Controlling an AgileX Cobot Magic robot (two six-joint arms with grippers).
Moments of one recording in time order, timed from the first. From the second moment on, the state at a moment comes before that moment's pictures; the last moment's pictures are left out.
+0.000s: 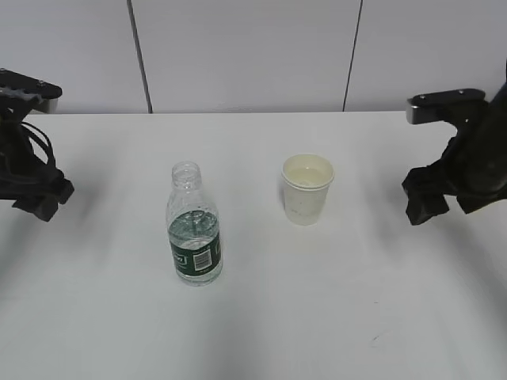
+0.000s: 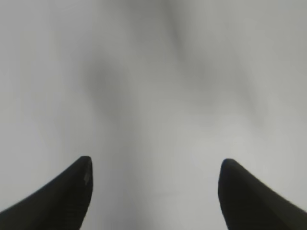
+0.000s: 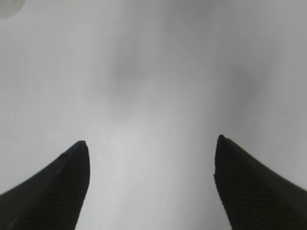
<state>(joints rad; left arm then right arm) -0.25 1.65 -1.09 0.33 0.81 -0.14 0.13 1.70 -1.09 -0.03 0.76 -0.05</state>
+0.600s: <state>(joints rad) -0.13 1.58 -1.12 0.05 1.05 0.06 0.05 1.70 -1.34 0.05 1.21 -0.27</state>
